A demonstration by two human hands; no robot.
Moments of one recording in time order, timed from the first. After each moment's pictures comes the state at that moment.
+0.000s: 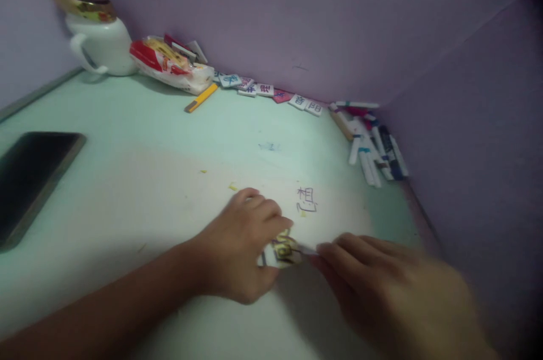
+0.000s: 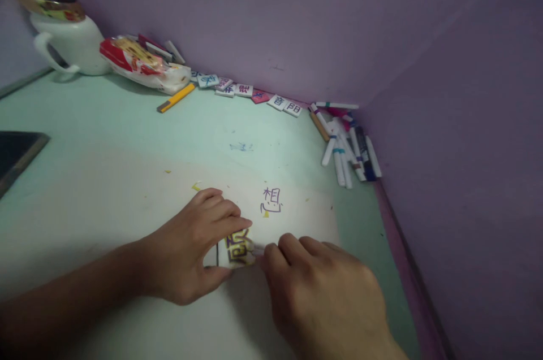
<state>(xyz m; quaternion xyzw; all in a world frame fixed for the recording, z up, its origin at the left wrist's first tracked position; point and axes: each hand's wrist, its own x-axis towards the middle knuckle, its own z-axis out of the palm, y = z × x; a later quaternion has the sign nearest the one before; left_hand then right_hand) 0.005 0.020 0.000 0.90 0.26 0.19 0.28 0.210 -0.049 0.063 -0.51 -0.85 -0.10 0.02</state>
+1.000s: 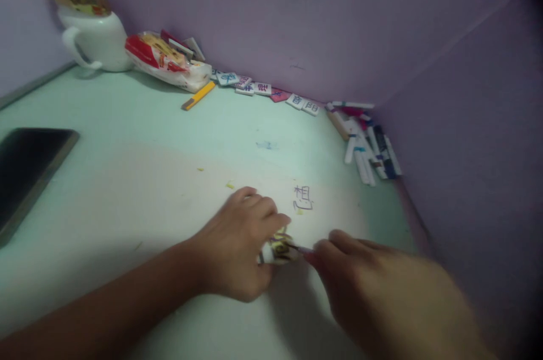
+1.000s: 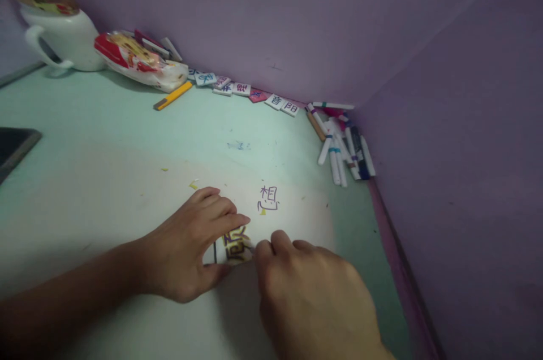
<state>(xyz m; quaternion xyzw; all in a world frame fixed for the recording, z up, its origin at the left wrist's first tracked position) 0.007 0.018 -0.001 0.90 0.27 0.20 0.28 0.197 -0.048 0.075 -0.52 -0.85 -0.06 -0.06</state>
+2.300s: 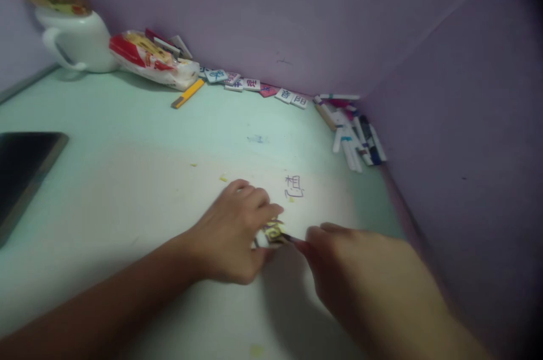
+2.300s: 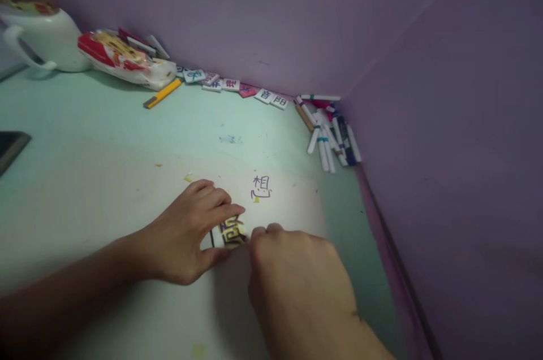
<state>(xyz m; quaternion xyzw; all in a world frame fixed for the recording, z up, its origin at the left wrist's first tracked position) 0.007 0.019 0.002 0.91 0.26 0.19 0.26 0.170 -0.046 0.090 -0.67 -0.70 0.06 -0.24</state>
